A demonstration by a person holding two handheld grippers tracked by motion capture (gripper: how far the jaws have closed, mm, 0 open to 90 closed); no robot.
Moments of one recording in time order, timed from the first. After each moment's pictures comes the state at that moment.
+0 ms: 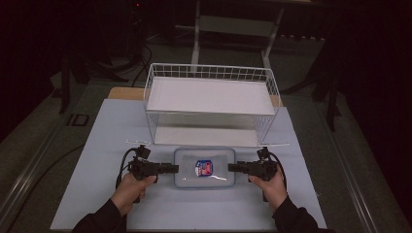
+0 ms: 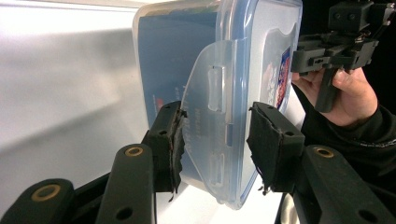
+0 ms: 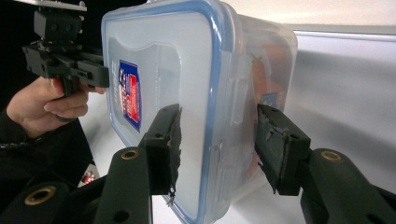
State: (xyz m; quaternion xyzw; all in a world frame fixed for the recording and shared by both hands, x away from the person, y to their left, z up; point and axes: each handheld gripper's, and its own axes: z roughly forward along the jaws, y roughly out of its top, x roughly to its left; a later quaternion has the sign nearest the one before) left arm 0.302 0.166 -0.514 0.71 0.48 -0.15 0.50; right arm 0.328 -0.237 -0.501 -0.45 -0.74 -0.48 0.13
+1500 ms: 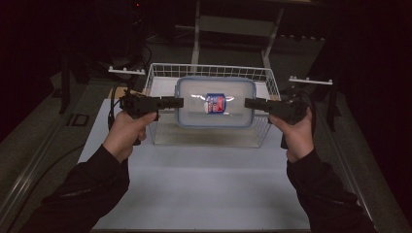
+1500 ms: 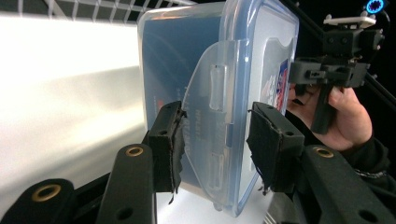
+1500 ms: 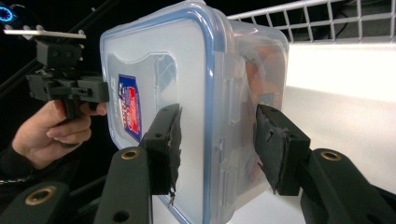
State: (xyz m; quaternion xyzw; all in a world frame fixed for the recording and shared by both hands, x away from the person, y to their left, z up) left arm 0.354 0.161 -0.314 0.70 0.41 -0.03 0.58; right arm 0.369 -0.243 -0.304 -0.40 -0.71 -0.57 0.02
